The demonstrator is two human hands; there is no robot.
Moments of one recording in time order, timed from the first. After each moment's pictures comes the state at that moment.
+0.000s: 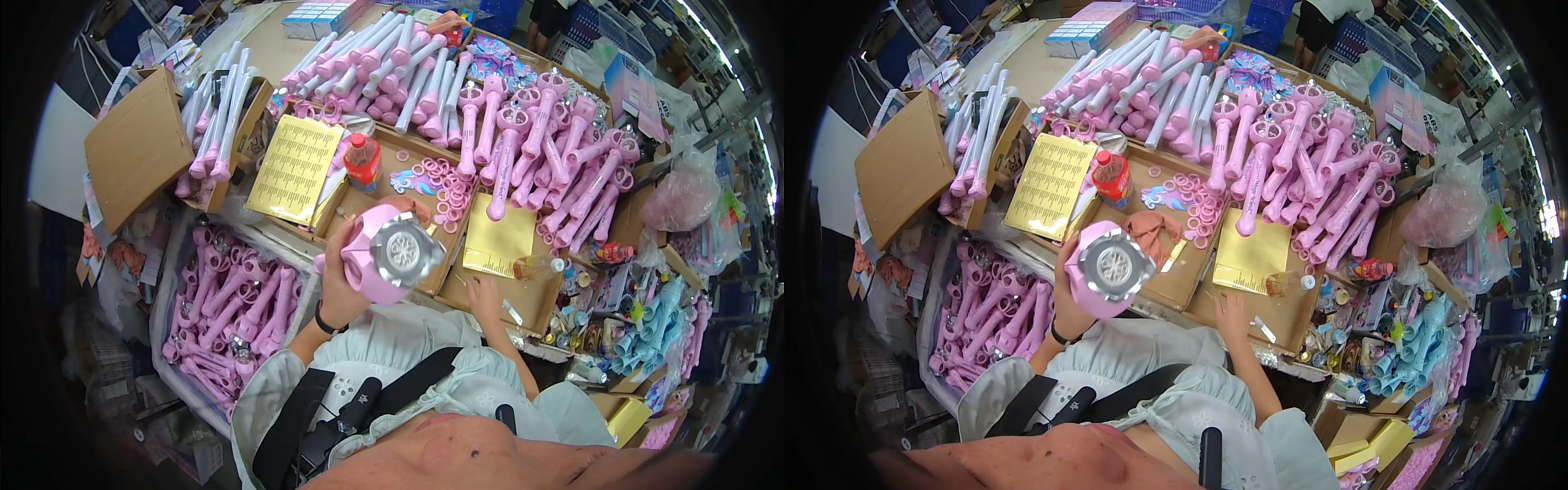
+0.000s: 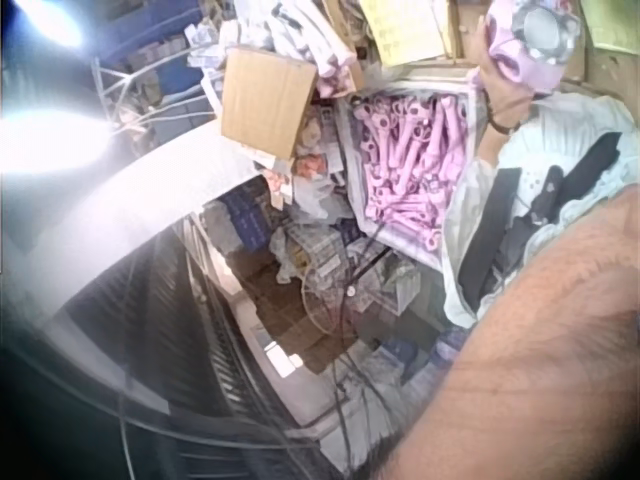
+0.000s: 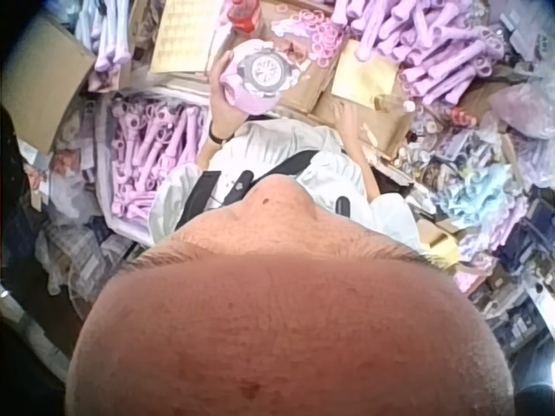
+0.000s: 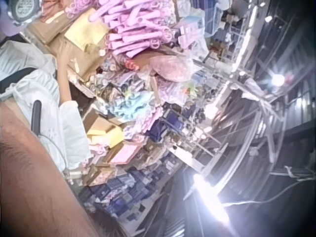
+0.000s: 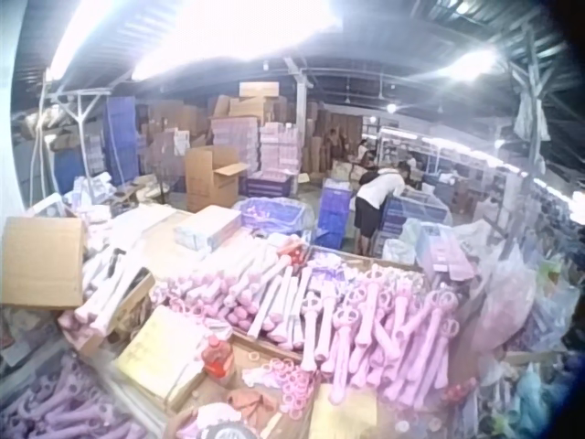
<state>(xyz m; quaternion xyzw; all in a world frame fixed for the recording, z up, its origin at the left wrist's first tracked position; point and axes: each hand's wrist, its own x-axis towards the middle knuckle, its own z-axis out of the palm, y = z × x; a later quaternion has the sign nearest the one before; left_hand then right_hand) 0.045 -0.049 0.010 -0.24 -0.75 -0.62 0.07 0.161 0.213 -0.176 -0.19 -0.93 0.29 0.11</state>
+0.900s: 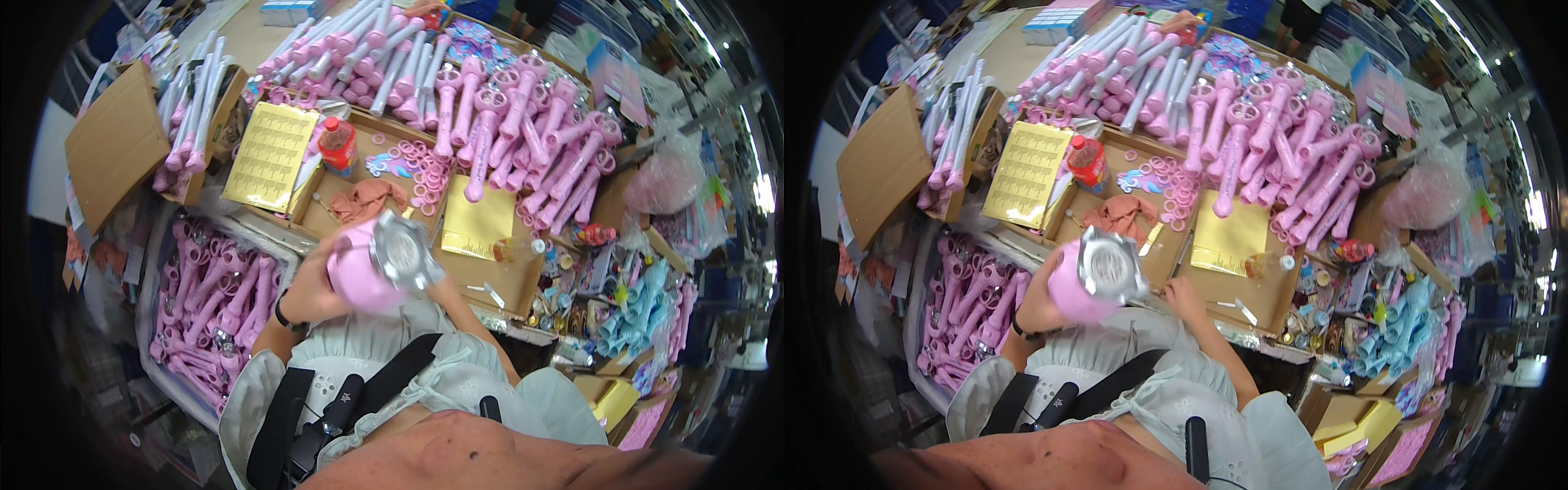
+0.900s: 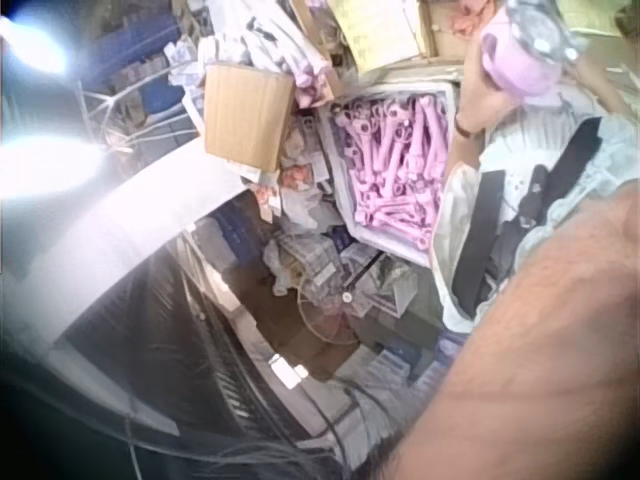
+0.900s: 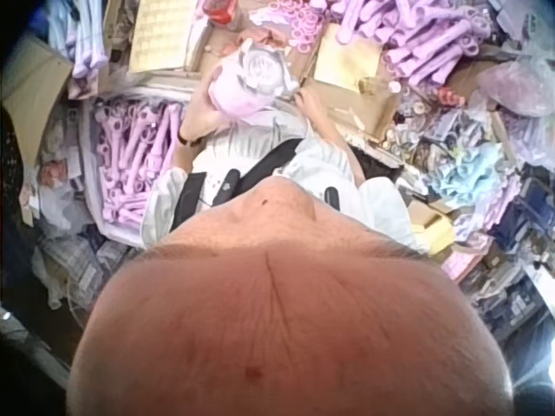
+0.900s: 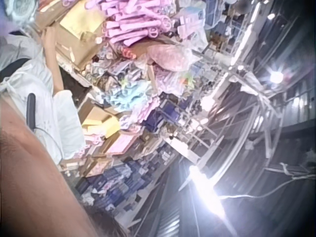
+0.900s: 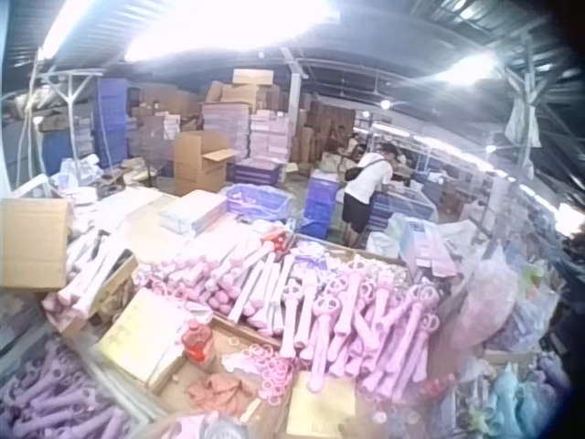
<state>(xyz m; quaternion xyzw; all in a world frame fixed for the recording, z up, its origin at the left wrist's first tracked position) 0.050 -0.065 0.047 -0.29 -0.65 -0.67 -0.22 0.150 0.180 -0.201 -0.04 -0.91 0.40 0.07</state>
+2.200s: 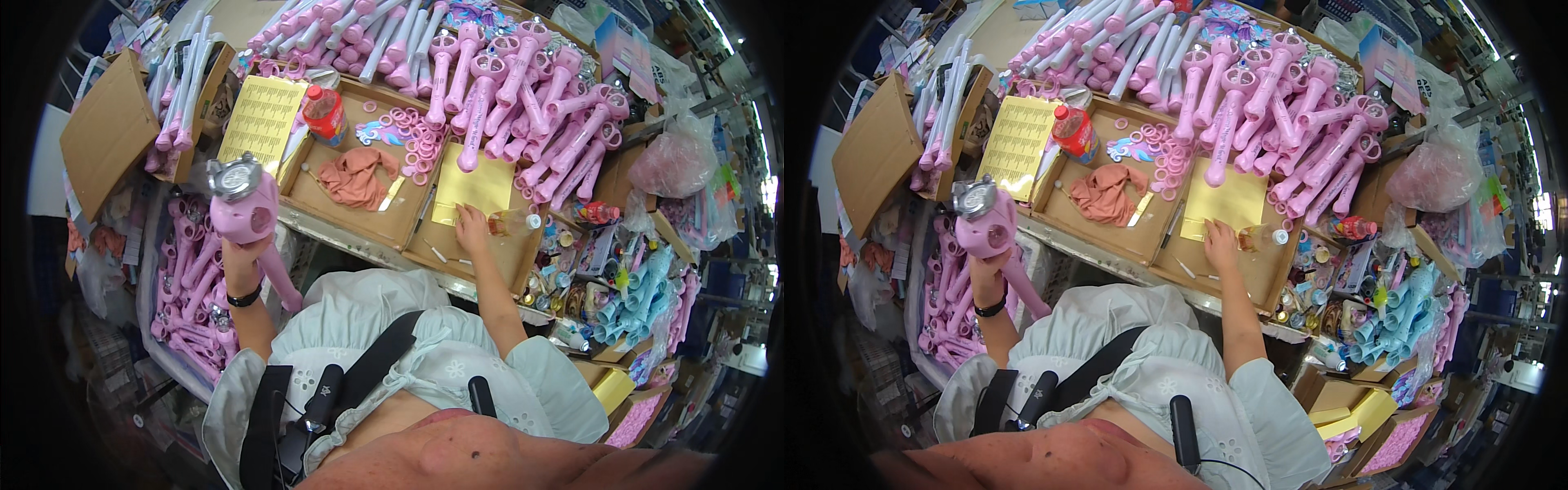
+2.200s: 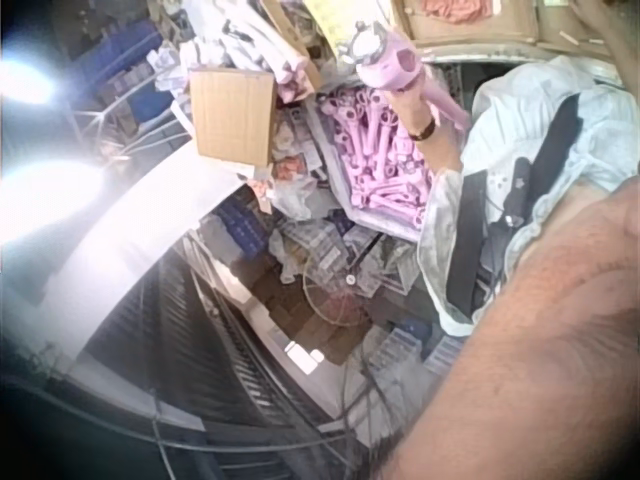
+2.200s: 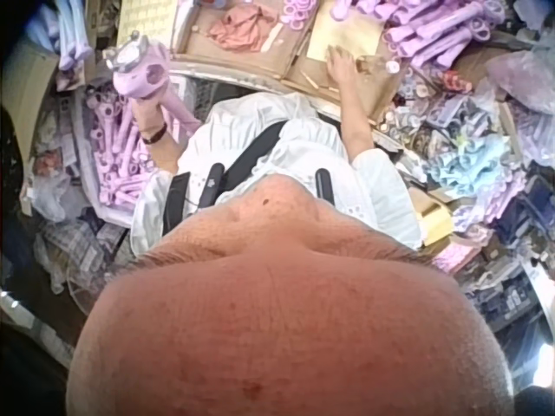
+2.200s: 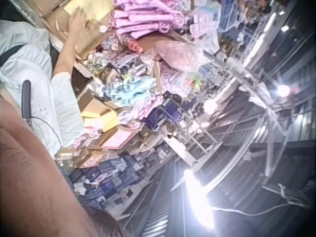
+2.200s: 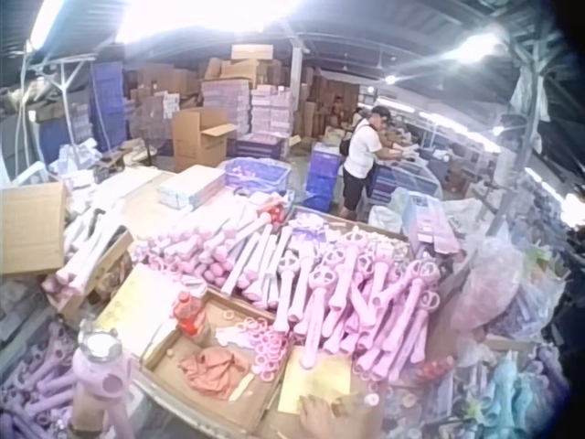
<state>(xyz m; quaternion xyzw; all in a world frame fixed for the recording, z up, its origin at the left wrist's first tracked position) 0.048 -0.125 0.006 0.03 -0.67 -0.74 -0.05 0.137 0.294 -0.249 -0.10 -0.97 0.21 0.10</state>
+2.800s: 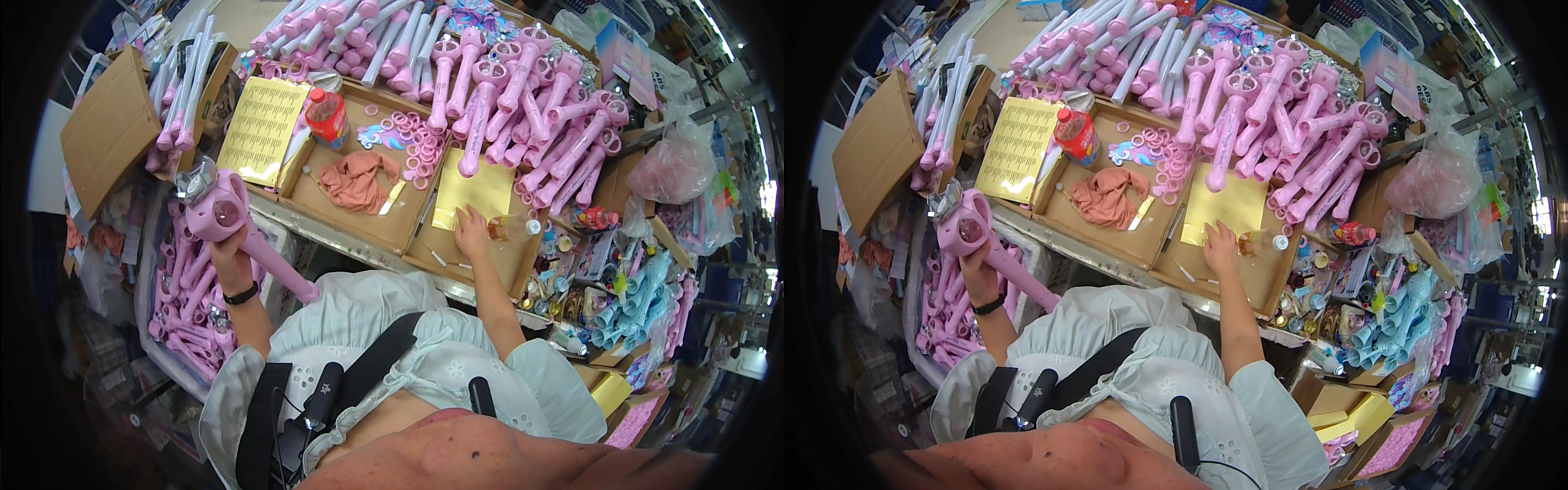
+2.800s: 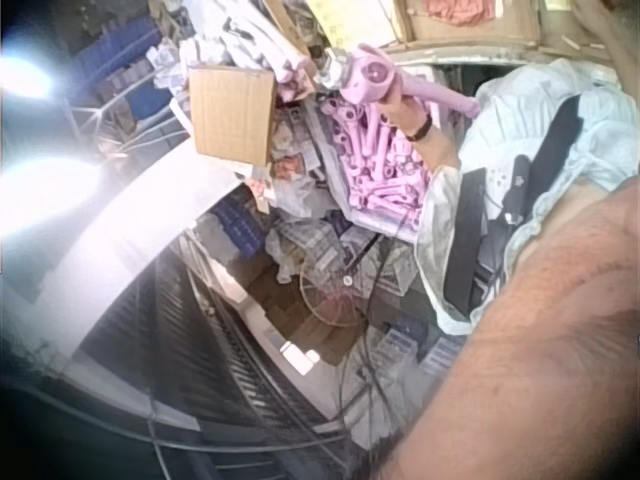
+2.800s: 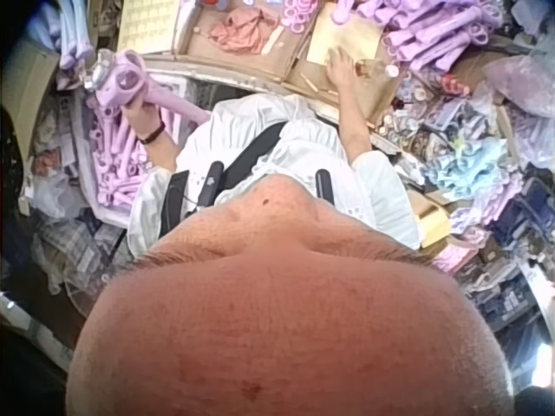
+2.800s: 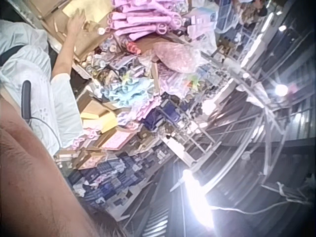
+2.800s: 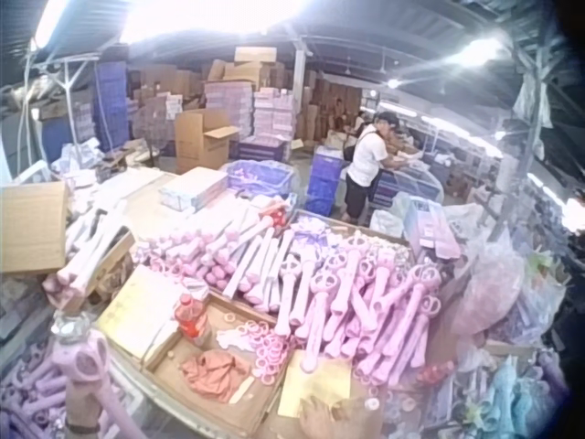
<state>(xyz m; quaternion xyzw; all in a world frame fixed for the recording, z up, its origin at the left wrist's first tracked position) 0.039 -0.137 0.001 0.07 -0.55 -0.83 0.07 0.139 0.291 -0.248 -0.12 -0.97 0.20 0.09</state>
